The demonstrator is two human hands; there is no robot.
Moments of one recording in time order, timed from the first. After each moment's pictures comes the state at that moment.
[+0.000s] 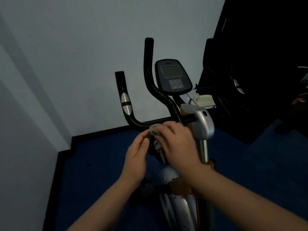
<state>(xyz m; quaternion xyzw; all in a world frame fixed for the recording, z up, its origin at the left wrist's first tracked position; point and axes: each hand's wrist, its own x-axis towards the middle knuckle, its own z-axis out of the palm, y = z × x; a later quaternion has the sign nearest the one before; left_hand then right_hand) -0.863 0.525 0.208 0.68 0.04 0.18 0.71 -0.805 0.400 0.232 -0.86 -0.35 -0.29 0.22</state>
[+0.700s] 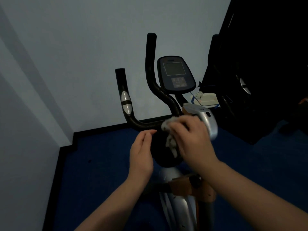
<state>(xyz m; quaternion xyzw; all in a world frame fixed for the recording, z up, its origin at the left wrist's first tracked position) -0.845 0.509 0.214 0.66 0.14 0.21 0.71 -0.782 0.376 0.243 -0.85 -0.39 -0.29 0.19</state>
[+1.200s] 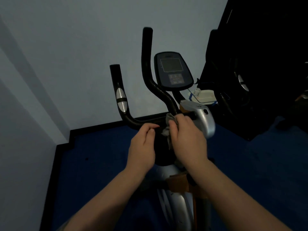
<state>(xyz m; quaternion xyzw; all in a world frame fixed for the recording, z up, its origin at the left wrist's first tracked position) -0.828 0.512 0.220 0.75 0.12 0.18 0.62 -0.777 0.393 0.244 -0.92 -0.19 -0.16 0.30</state>
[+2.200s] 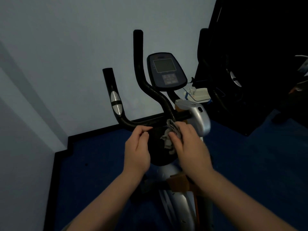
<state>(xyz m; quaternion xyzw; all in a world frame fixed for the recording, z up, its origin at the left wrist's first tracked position) -0.829 0.510 0.209 0.71 0.09 0.21 0.67 -0.802 0.366 0.231 -0.90 -0.21 -0.13 0.37</state>
